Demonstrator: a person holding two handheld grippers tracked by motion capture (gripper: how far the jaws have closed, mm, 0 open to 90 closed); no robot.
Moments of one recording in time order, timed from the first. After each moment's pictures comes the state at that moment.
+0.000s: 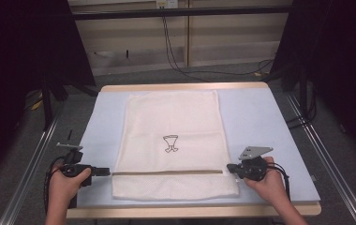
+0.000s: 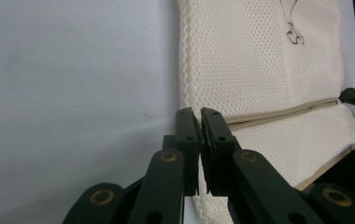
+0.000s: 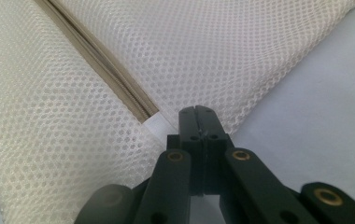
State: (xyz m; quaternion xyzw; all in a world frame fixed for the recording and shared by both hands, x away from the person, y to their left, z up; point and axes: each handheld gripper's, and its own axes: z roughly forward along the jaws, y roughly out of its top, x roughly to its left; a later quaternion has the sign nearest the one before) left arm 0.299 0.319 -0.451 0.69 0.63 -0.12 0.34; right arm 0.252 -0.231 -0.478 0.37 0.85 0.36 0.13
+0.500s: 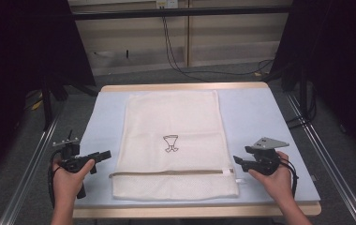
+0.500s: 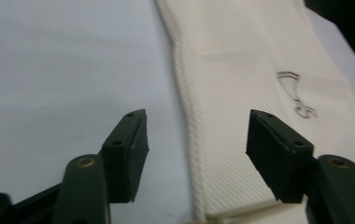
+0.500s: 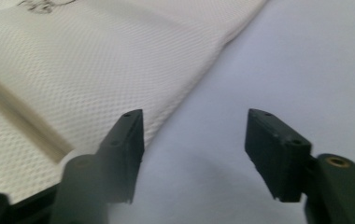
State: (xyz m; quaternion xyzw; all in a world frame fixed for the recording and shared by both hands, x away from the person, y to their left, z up) left arm 0.308 0.310 -0.448 0.66 0.61 0.08 0.43; right arm 0.260 -0.259 -0.464 0.45 0.78 0.38 0.22
